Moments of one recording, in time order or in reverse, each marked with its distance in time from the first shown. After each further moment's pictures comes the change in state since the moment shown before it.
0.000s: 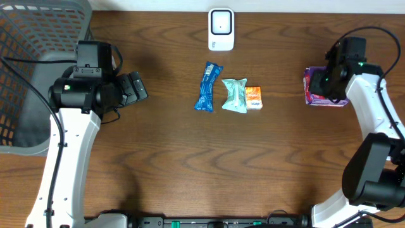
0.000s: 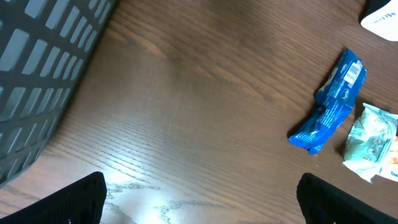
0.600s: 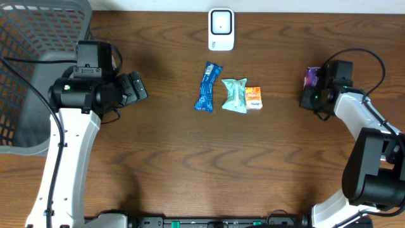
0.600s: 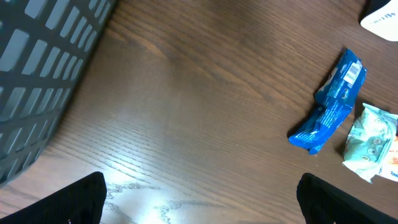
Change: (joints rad) left arm 0.000 0.000 0.000 0.000 0.000 0.000; right arm 0.000 0.000 -0.303 0.360 -0.018 0.008
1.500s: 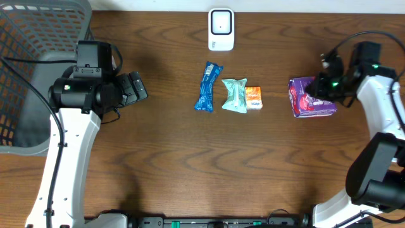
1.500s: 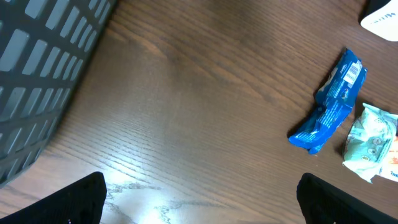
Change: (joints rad) left arm 0.000 0.000 0.000 0.000 0.000 0.000; right arm -0.073 0.000 0.281 -0.420 -0.358 -0.223
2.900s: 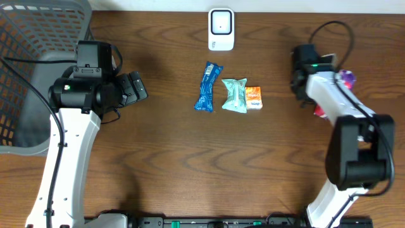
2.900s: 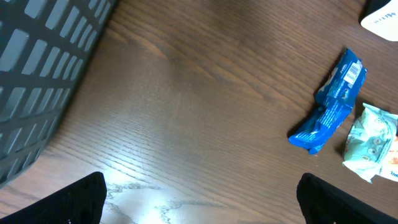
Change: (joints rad) left arm 0.000 0.000 0.000 0.000 0.000 0.000; right arm 0.333 0.151 -0.029 0.108 1.401 0.200
